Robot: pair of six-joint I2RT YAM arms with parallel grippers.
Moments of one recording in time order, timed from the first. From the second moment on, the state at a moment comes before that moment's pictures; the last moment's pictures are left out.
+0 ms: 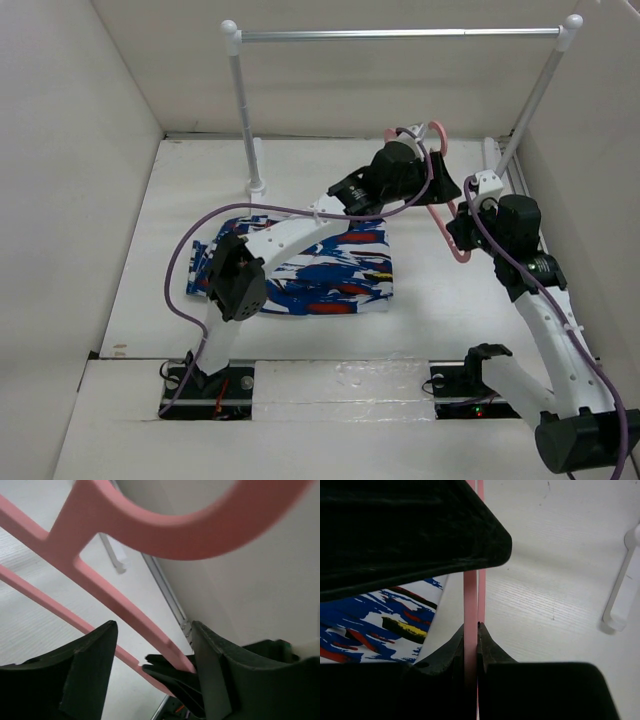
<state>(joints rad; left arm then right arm) -0.94 2.03 1.95 -0.19 0.12 -0.82 0.10 0.87 0.88 -0.47 -0.23 -0.05</state>
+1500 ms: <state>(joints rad) -1.03 1.69 0.87 0.30 -0.20 -1.21 0.26 1.23 0.55 -0.08 -0.46 0.17</state>
